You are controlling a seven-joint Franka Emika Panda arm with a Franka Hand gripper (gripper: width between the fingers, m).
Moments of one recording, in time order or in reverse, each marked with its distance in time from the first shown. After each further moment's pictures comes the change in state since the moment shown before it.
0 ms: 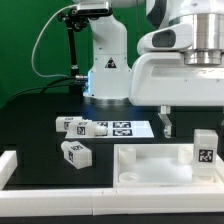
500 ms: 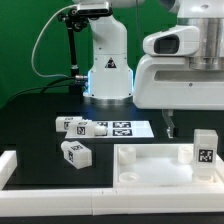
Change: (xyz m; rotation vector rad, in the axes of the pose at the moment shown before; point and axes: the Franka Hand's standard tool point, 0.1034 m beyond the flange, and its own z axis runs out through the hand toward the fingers) arm 0.004 -0.015 0.007 0.036 -0.113 0.151
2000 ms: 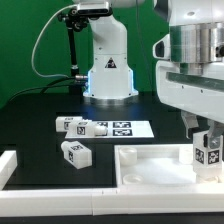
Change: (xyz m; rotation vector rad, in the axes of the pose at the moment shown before) arm -0.003 0.007 0.004 0.037 -0.040 1.124
